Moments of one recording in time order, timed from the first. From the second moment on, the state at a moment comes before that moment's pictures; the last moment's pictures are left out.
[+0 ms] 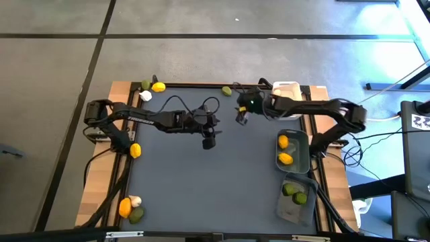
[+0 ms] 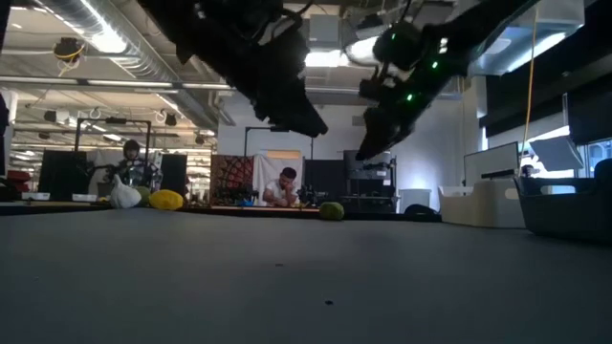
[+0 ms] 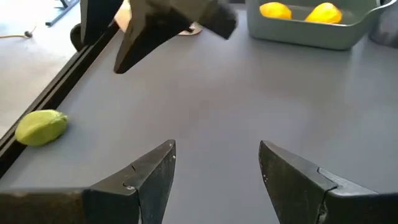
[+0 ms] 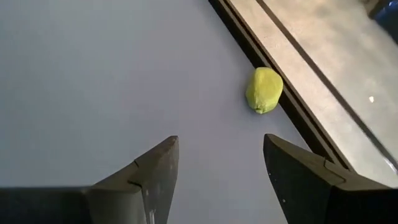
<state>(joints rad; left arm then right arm) 0.11 1.62 0.96 0.08 -0.19 0.01 -0.39 1.55 0.95 -0.13 0.21 -0.09</state>
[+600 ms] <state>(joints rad) 0.19 1.63 0.83 0.25 -0.19 0.03 -0.64 1.90 1.21 -0.03 -0.01 -0.09</state>
